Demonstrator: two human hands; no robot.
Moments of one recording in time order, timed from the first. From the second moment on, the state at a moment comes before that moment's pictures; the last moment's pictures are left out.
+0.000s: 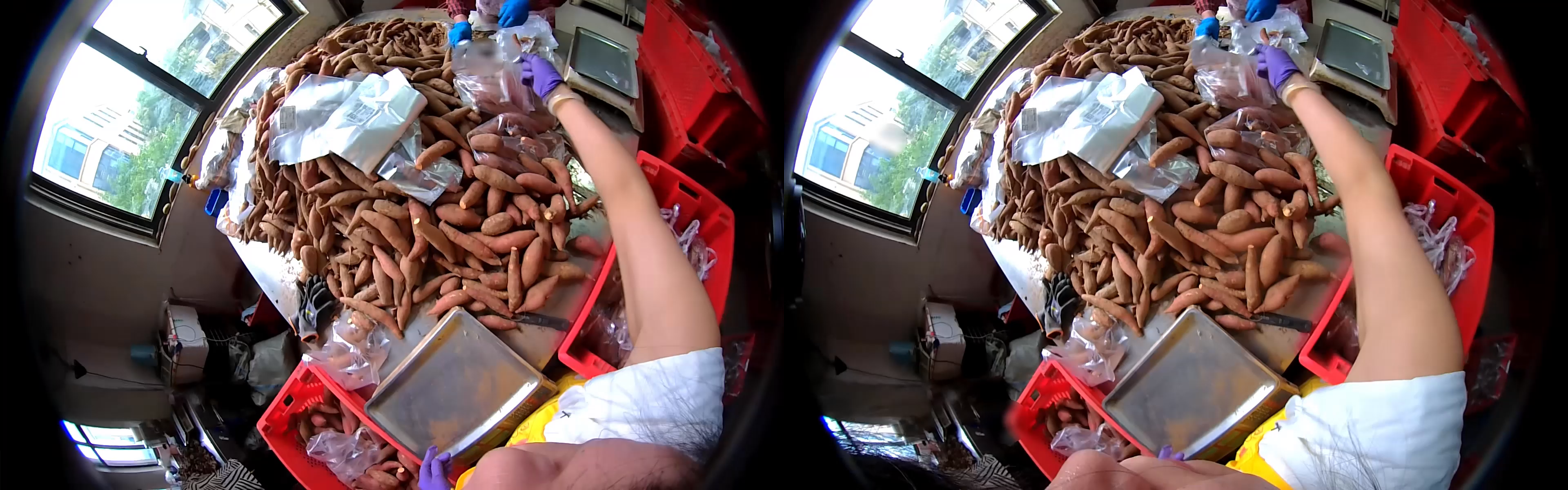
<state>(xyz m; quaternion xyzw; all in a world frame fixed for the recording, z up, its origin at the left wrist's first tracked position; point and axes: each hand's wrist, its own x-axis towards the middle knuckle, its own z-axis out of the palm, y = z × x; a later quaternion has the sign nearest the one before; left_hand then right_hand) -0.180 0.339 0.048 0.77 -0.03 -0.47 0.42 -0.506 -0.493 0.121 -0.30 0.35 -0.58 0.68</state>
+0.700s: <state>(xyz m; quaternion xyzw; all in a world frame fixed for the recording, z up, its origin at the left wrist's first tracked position) -0.212 0.325 0.125 0.72 -0.16 -0.36 0.57 -0.503 -0.297 0.236 -0.57 0.43 -0.49 0.49</state>
